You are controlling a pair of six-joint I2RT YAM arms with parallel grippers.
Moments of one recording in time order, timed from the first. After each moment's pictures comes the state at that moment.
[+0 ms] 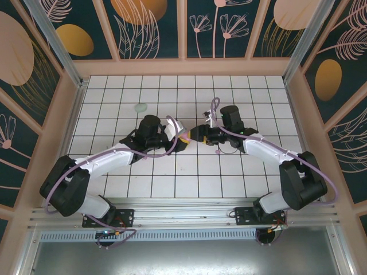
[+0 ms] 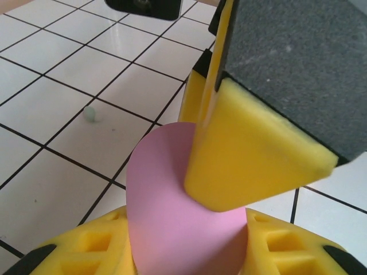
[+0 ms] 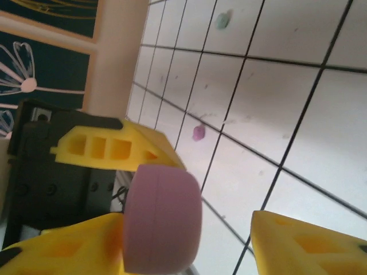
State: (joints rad) left arm -0.66 1.45 0.79 0.14 0.50 0.15; right arm 0.48 1.44 0.84 -0.05 -0.81 0.66
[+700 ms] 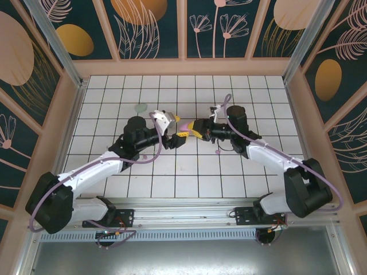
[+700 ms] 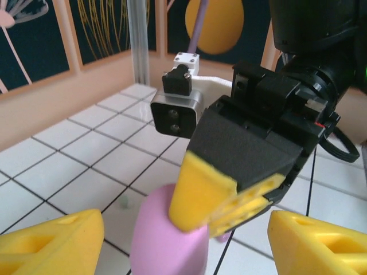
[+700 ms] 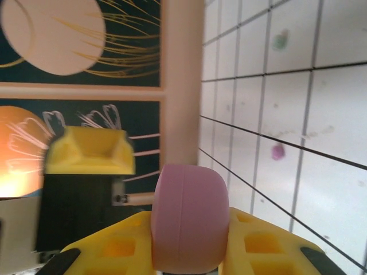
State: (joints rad) left arm -0.64 1.26 0.70 0.43 0.46 -0.01; right arm 0.48 1.35 0.76 0.29 -0.81 1.20
